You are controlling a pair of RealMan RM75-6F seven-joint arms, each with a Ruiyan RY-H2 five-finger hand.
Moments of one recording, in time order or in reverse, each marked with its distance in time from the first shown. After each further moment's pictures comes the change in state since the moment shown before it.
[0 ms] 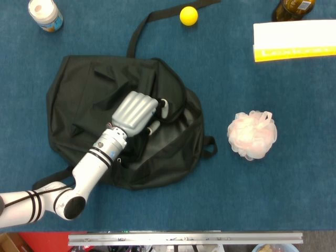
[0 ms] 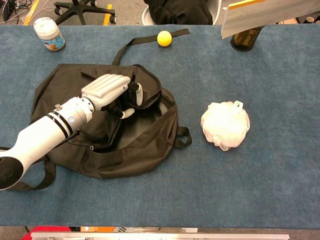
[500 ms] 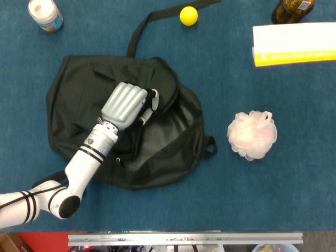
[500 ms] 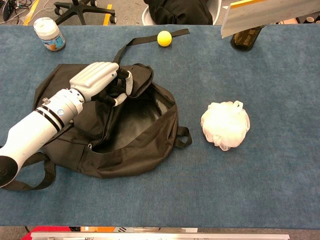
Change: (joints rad) left arm 0.031 0.022 -0.017 0.008 0.053 0.083 -0.061; right arm -0.019 0.029 -0.004 -0.059 -0.016 0.025 -0.013
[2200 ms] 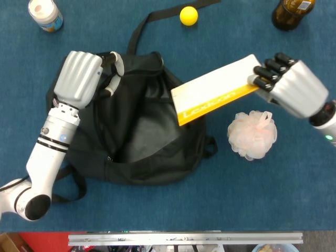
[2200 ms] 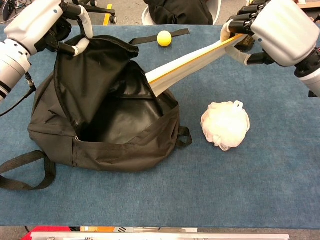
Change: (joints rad) left arm 0.073 0.276 -0.113 -0.284 -0.007 0.163 -0.020; right arm 0.202 -0.221 -0.086 0.115 -0.203 -0.103 0.052
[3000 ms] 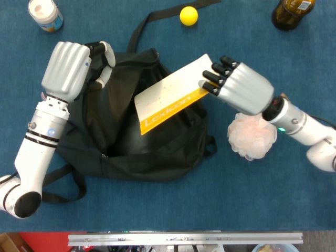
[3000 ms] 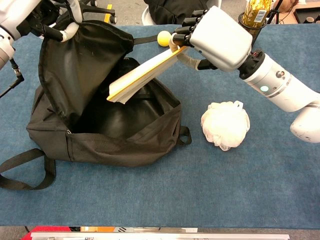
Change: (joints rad) left arm 0.002 0.081 -0.030 -0.042 -0.017 -0.004 -0.052; right arm 0.175 -0.253 -0.006 0.285 0.005 -0.035 0.014
